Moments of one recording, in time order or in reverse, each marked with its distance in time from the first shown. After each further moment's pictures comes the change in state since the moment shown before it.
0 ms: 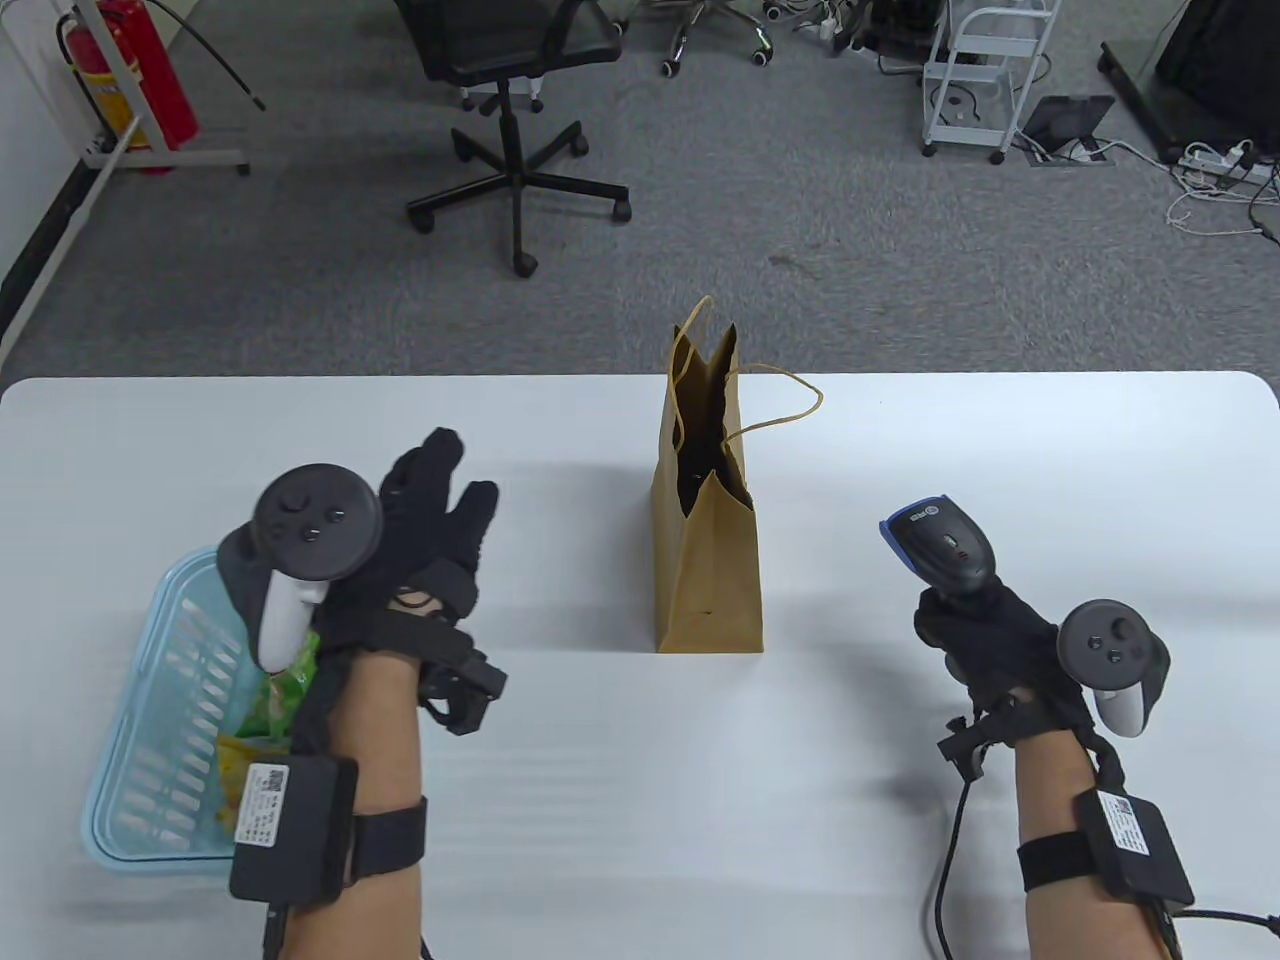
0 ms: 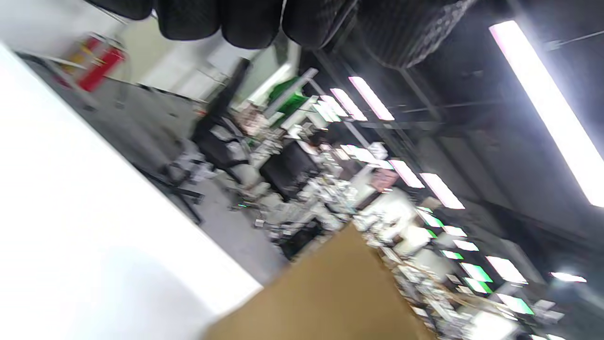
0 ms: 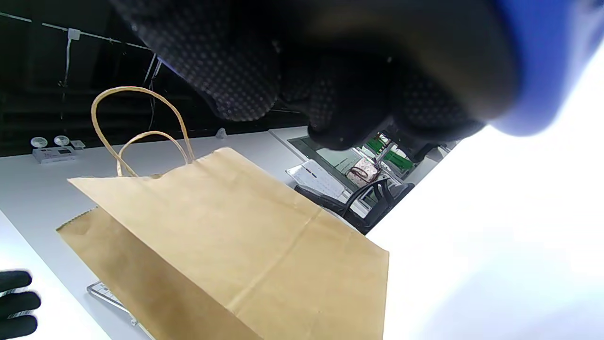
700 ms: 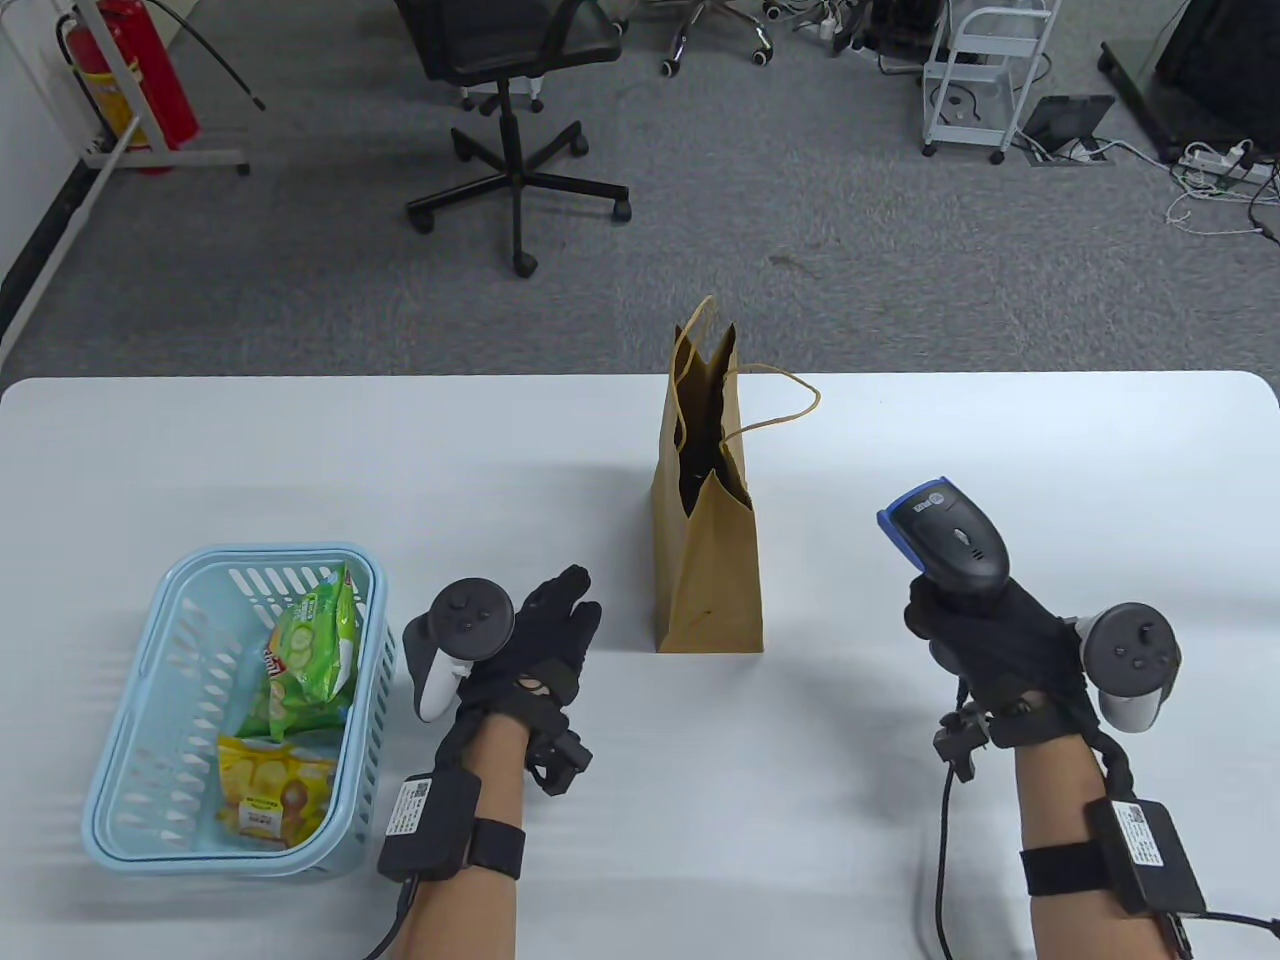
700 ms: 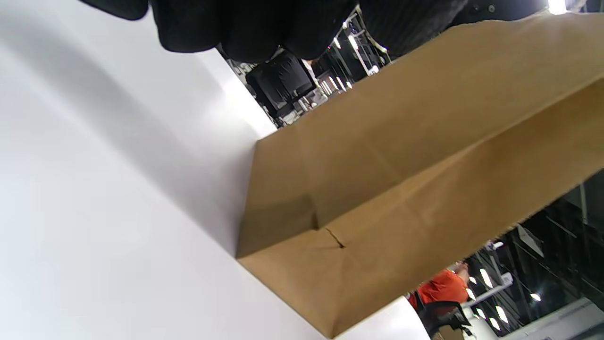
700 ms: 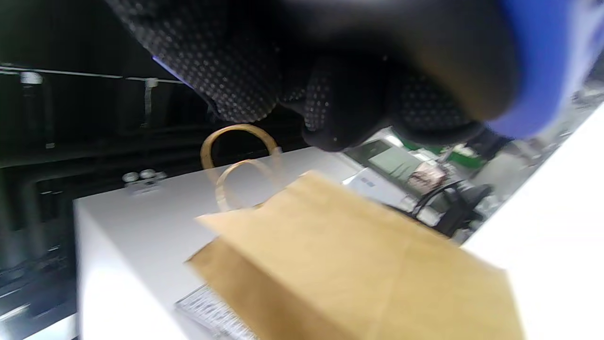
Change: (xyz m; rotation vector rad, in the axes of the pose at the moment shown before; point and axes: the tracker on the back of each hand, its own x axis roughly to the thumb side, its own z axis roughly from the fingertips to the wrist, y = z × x) left_hand -0.091 -0.214 -0.032 -0.284 -0.162 0.200; right_hand 0.026 -0.014 0.000 -0.052 -0.119 -0.128
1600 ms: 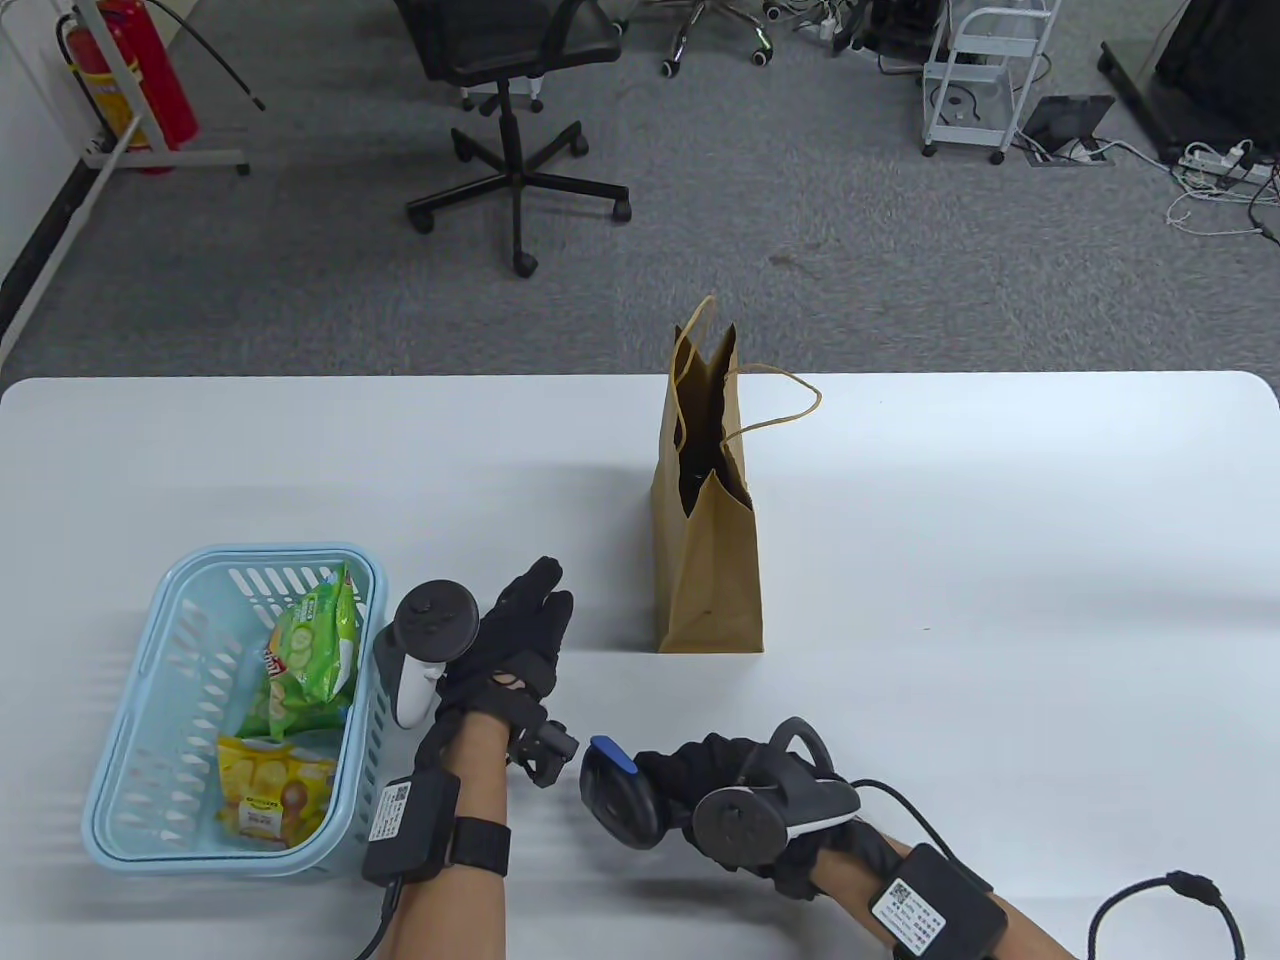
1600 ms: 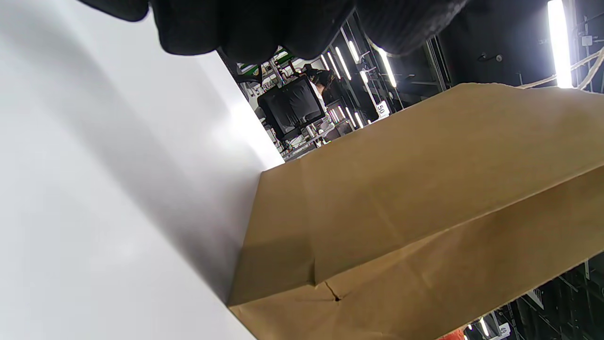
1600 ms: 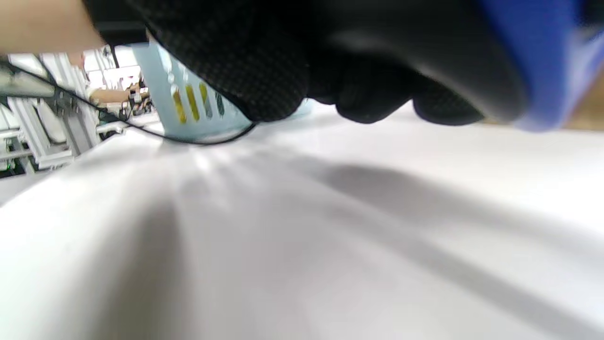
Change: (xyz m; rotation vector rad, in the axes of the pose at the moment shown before) left_hand -0.018 0.018 0.006 0.099 0.046 0.076; right_hand 0.076 0.234 0.073 0.826 -0.462 0.669
